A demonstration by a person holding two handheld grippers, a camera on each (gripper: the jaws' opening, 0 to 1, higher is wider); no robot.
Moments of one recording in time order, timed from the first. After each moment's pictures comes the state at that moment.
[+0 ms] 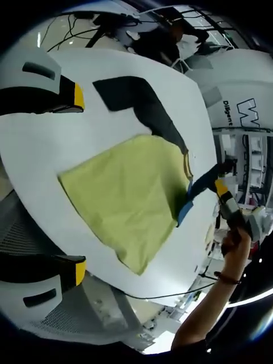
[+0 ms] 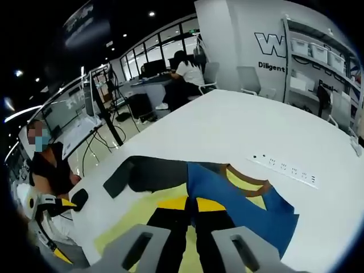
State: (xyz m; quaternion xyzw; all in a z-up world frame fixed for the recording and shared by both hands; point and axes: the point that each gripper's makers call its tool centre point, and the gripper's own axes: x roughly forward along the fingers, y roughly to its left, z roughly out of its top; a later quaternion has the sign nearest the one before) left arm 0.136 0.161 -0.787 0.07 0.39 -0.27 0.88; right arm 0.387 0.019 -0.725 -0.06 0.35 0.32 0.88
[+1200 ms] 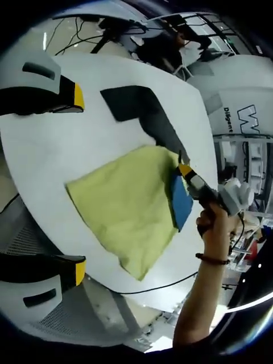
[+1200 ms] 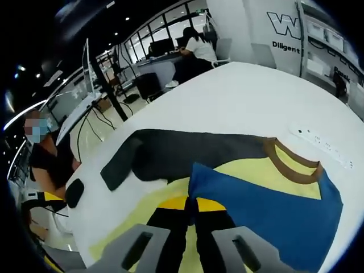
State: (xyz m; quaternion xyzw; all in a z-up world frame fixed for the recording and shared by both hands) left arm 0.132 0.182 -0.789 0.07 0.39 -0.24 0.88; right arm 0.373 0.097 -0.825 -0.05 0.42 0.36 0.83
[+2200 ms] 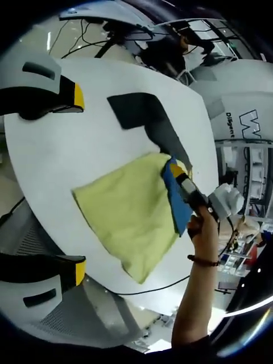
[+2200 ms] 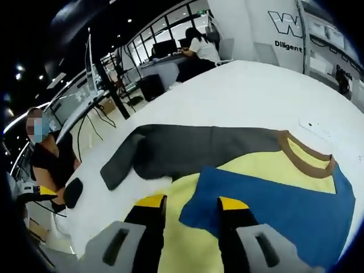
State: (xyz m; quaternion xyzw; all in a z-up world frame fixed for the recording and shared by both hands) left arm 0.126 0.195 -0.790 0.07 0.40 -0.23 0.89; right arm 0.369 0.103 -0.829 -0.03 0.39 0.37 0.84
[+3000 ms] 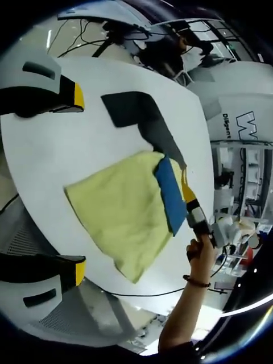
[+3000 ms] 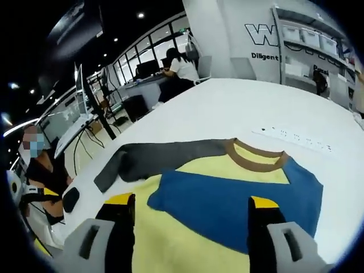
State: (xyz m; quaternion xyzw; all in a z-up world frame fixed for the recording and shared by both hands) left arm 0.137 0.188 -0.783 0.06 0.39 -0.23 0.89; right arm 0.379 0.014 -0.801 0.00 0.36 0.31 0.88
